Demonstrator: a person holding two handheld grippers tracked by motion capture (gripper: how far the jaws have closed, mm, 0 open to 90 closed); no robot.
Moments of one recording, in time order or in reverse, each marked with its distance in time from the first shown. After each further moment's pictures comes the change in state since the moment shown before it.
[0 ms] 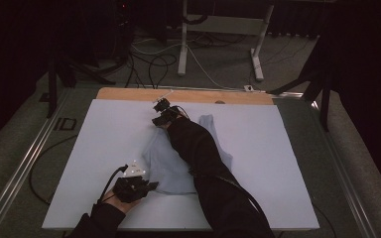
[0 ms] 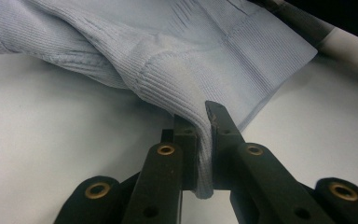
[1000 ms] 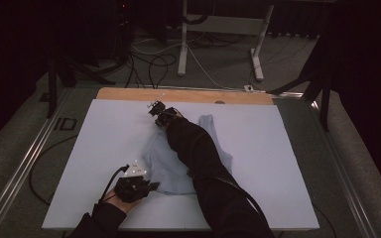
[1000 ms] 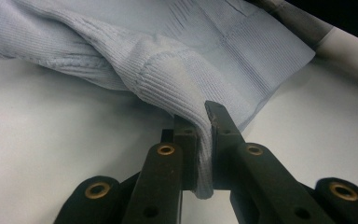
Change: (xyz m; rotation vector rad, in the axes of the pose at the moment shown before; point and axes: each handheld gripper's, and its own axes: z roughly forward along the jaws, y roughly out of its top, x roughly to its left) left arm -0.001 0.000 0.002 0.002 -0.007 -0.002; right arm 0.016 0.004 0.001 0.076 -0.074 -0.112
